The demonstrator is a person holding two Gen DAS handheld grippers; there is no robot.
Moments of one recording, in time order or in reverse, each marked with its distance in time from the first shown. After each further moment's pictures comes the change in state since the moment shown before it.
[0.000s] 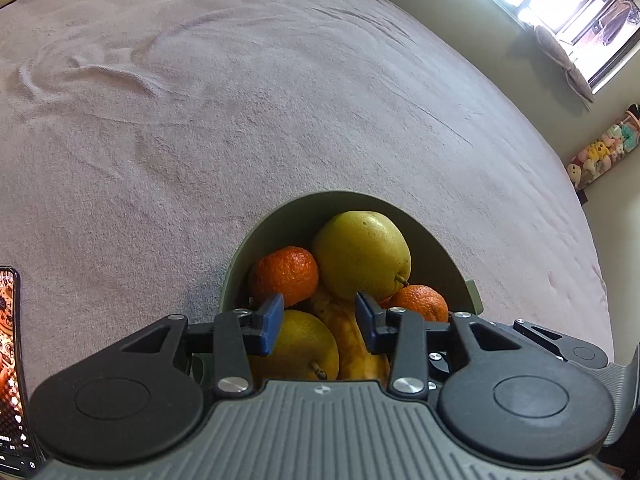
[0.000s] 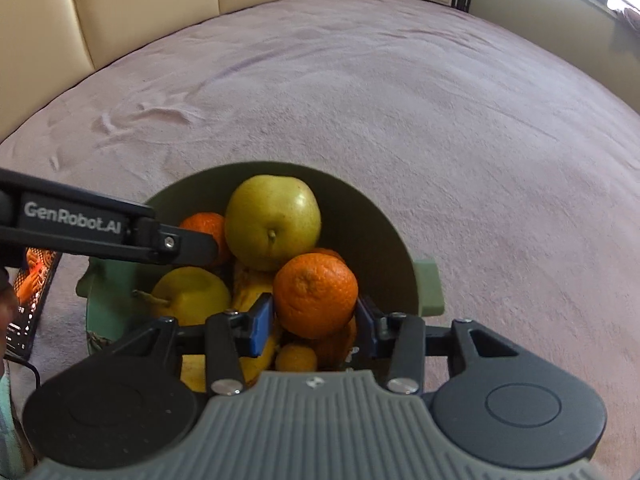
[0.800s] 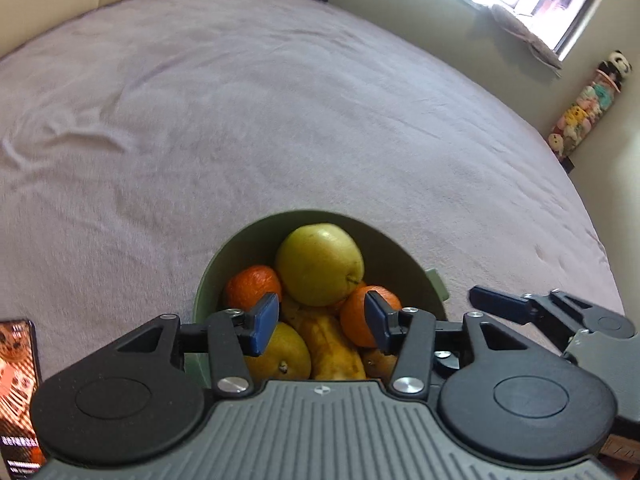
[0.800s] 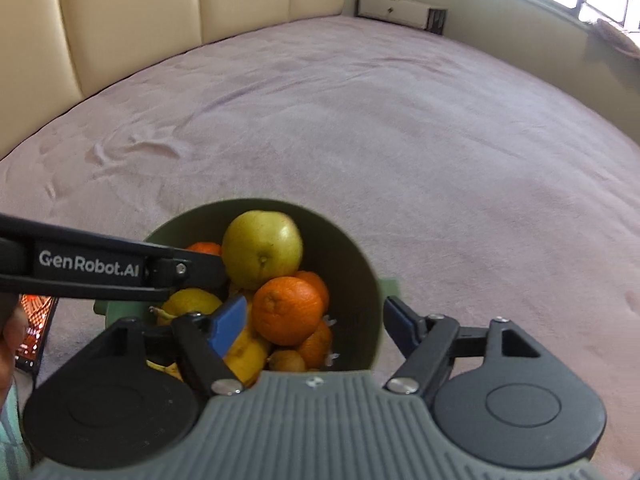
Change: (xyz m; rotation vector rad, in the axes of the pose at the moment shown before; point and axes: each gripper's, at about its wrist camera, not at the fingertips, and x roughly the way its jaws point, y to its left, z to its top) left arm -0.031 -0.040 -0.005 0.194 -0.070 0.001; right arm -0.051 -0.002 -0.002 0.029 -0.093 -0.089
